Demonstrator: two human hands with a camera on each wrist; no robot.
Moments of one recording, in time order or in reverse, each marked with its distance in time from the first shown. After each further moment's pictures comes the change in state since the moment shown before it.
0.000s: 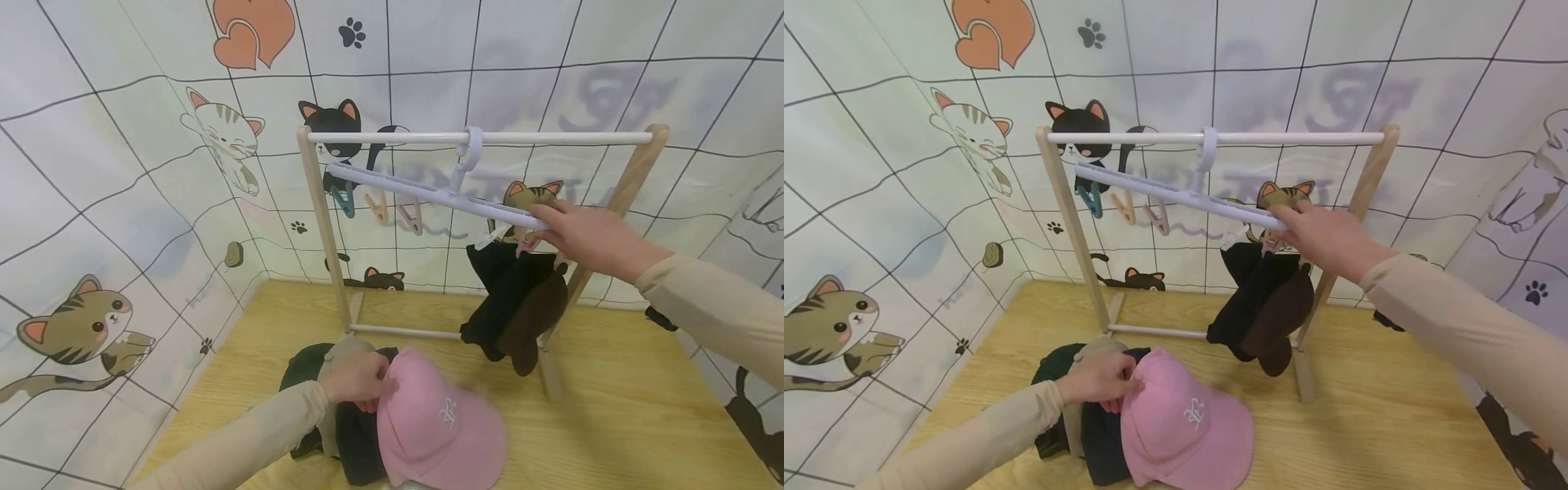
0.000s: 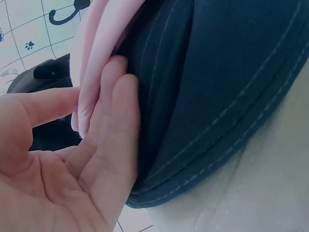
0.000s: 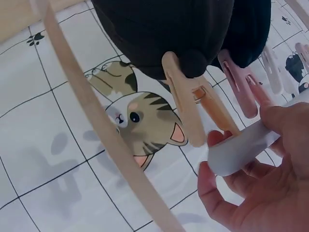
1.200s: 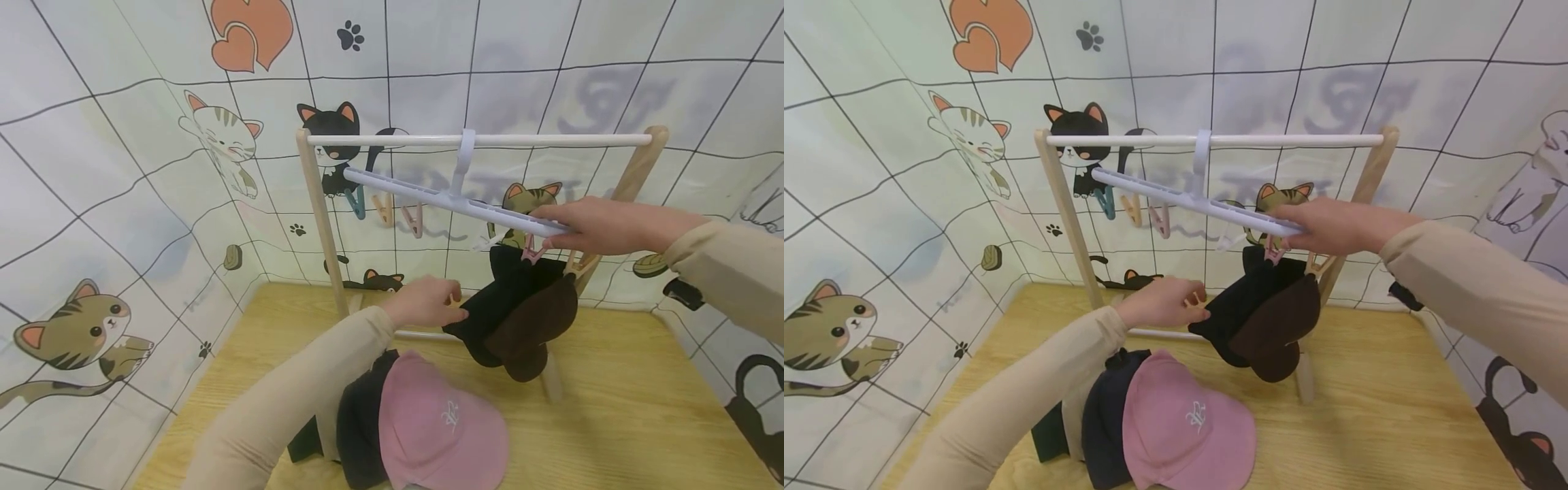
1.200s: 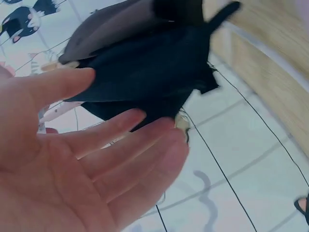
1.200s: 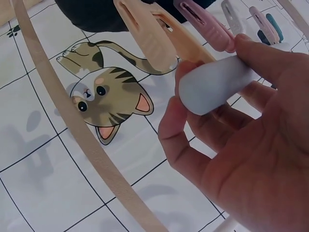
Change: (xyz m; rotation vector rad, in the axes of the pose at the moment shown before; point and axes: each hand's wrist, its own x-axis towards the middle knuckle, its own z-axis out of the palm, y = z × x) left_hand 0.078 0.116 -0.057 0.366 0.001 0.232; right_hand 0.013 0.001 -0.045 0.279 -0.413 0.044
